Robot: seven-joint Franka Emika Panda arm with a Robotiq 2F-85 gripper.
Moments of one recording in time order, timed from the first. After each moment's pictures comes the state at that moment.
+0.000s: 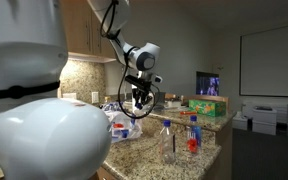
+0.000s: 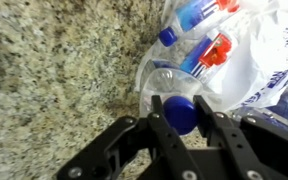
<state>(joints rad) 0.17 -0.08 0.12 -2.22 0.49 2.29 0.01</state>
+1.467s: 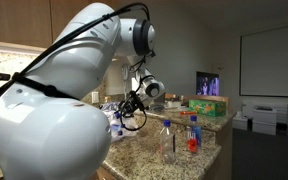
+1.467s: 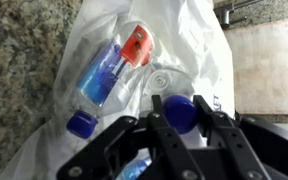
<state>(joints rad) 0.15 0.58 0.20 -1.61 0.81 1.63 -0.33</state>
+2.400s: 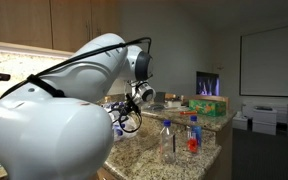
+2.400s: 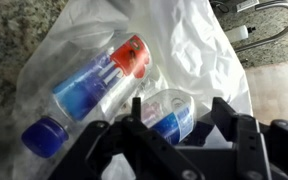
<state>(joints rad) 0.24 0.85 0.23 -1.24 0.71 1.40 -0.25</state>
